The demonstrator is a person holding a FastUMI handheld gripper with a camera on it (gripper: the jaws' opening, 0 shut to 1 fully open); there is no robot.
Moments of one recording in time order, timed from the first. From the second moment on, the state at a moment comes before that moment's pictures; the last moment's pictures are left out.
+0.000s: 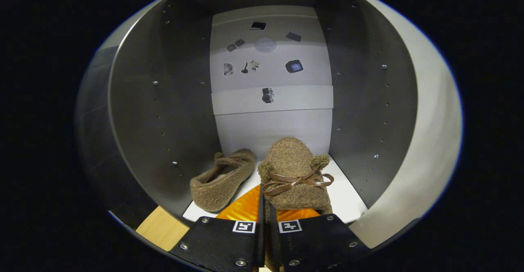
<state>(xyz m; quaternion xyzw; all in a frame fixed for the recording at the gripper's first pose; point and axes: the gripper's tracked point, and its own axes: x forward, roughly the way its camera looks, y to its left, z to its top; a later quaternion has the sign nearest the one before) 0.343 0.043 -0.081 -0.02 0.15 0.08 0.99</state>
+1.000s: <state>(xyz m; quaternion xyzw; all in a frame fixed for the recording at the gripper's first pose) 0.463 0.026 -0.140 -0.03 0.24 0.05 0.97</state>
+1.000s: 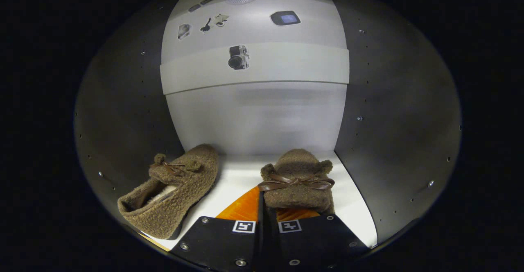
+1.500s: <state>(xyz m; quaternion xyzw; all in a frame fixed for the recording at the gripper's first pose) 0.439 0.026 -0.124 -0.04 0.22 0.04 0.97</state>
